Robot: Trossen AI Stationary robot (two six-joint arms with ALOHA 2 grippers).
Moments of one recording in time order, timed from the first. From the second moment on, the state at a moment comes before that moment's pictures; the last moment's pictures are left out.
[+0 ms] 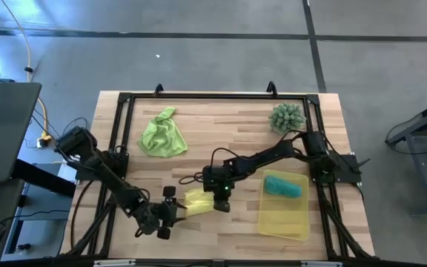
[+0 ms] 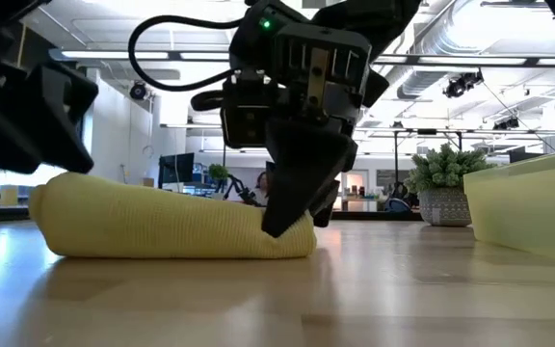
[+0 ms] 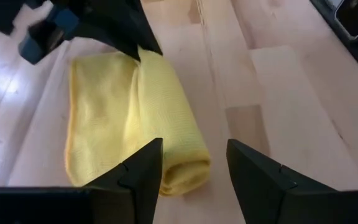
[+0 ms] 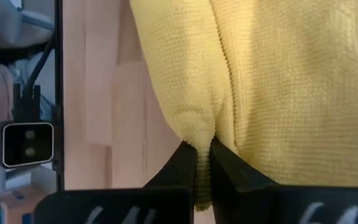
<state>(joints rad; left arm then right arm) -0.70 1.66 0.64 0.21 -0.62 -0.43 0.15 2.15 1.39 -0.28 -0.55 0.38</state>
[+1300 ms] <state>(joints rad) -0.63 1.83 0.65 0.24 -0.57 -0.98 0.36 1.96 1.39 -0.33 0.04 -0.12</state>
